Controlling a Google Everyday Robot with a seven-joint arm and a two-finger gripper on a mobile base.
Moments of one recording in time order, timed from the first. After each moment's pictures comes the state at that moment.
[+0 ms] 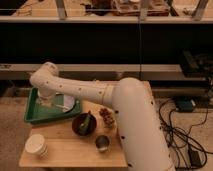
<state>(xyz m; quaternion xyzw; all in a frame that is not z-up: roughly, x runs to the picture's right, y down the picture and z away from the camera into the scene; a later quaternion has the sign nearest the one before) -0.325 0.067 0.813 0.11 -0.29 -0.94 0.15</state>
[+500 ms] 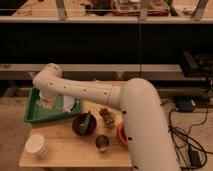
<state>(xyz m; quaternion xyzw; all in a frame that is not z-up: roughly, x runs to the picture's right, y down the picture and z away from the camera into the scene) -0.313 0.075 0.795 0.11 -0.30 -0.93 0.17</state>
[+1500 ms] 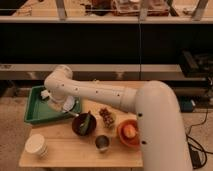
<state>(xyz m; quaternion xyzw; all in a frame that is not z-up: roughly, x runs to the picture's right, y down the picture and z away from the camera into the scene) -0.256 0.087 0.791 0.08 -0.31 -0.92 0.24</state>
